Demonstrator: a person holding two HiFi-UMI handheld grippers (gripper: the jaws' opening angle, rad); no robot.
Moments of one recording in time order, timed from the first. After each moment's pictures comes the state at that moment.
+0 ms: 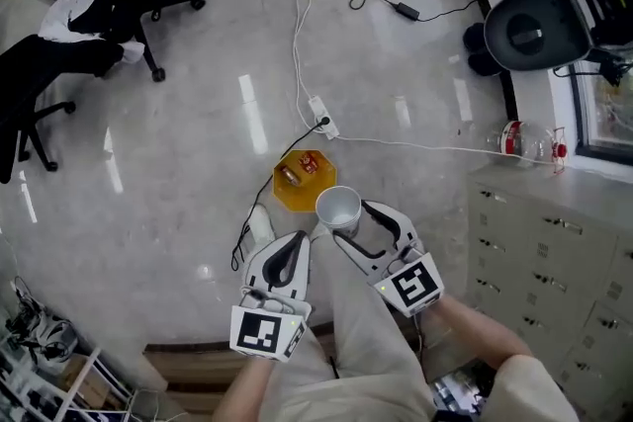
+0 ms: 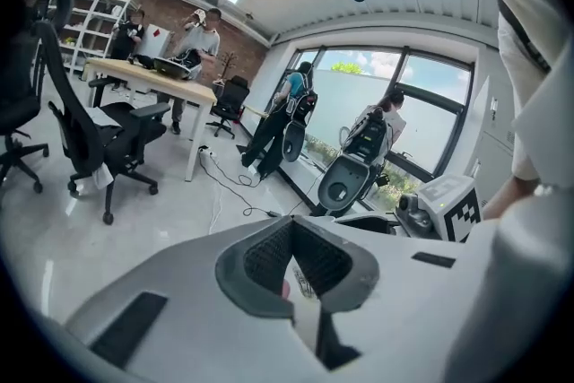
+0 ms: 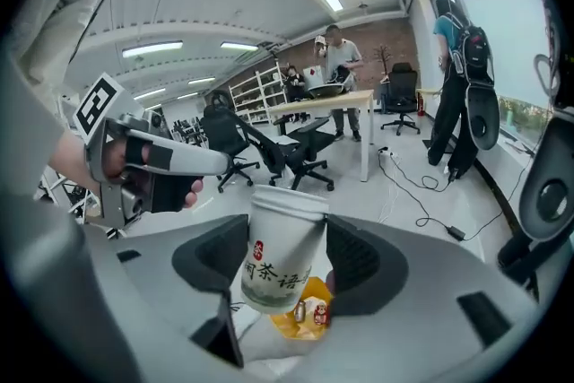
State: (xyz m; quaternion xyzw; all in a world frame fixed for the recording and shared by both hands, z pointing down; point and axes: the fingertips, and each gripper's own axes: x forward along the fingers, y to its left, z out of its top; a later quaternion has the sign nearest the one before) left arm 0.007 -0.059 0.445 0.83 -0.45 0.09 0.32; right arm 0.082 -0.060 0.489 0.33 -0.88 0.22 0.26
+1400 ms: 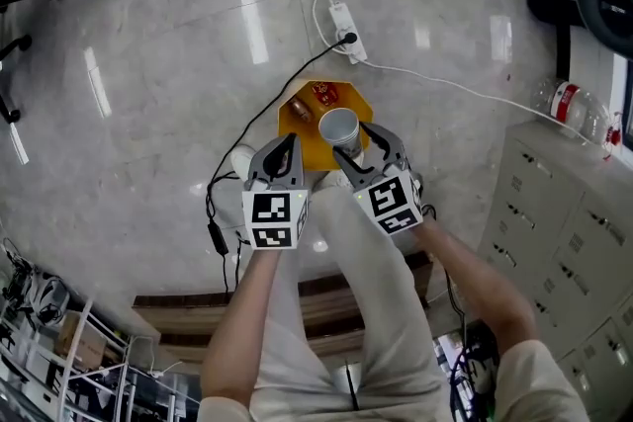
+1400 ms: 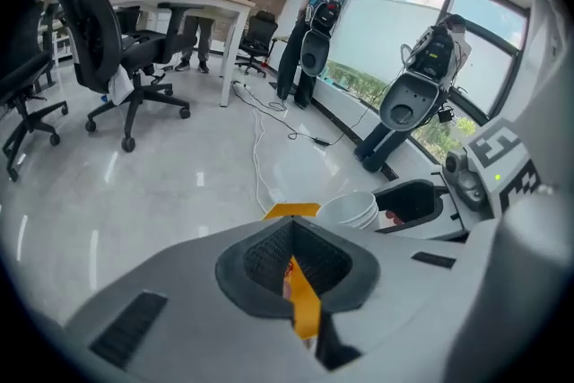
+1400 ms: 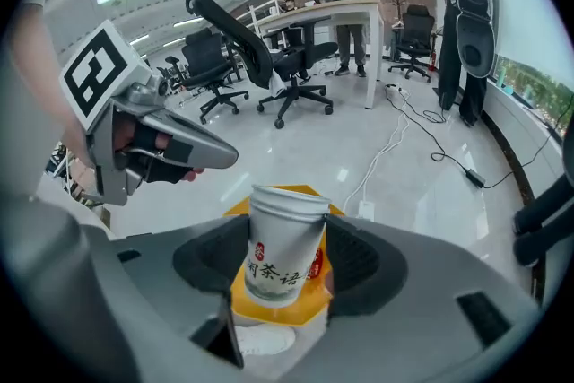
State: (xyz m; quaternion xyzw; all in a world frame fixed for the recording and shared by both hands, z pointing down) left arm -0.023 -0.060 0.861 0.75 -0.47 0.25 0.39; right arm 0.070 -0.049 0.870 0.30 -0.82 0.24 0.42
